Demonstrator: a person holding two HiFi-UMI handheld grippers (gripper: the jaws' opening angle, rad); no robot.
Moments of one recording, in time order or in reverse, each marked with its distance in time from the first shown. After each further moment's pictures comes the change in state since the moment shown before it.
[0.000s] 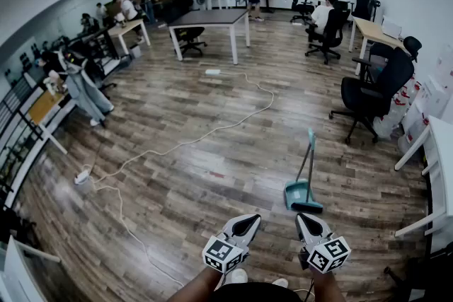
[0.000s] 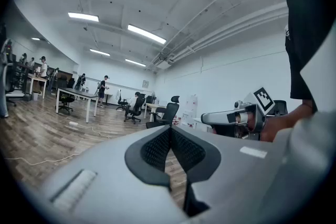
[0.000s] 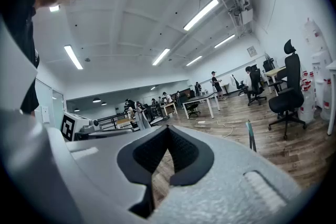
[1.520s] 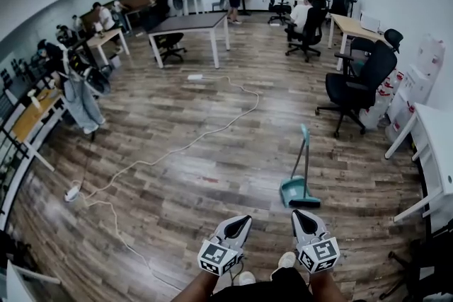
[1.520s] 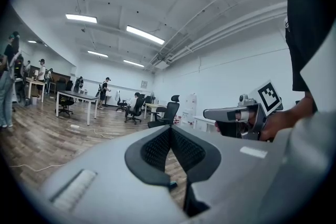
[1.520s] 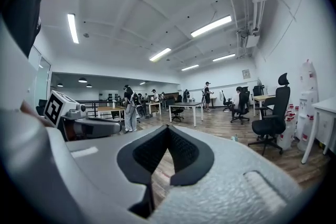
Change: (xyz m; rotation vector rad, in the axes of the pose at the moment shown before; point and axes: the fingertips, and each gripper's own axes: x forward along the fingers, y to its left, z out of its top) left arm -0.046 0.045 -0.007 0.021 0.018 -0.011; right arm 0.032 0.039 -0.014 -0.215 -0.020 -0.184
